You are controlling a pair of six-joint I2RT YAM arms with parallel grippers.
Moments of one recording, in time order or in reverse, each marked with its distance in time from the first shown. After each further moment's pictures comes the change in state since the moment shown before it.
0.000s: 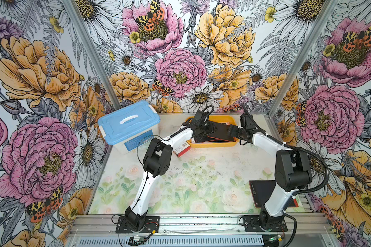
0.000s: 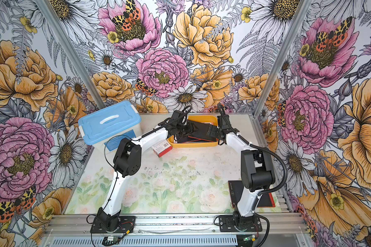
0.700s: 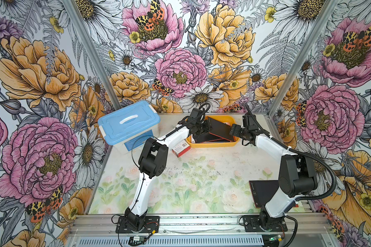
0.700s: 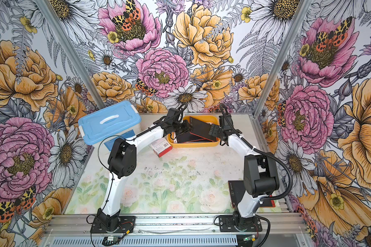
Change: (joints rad) left arm 0.024 -0.063 -0.051 0.018 0.024 -0.018; right arm 0.000 -0.076 -0.034 -0.006 0.057 0.000
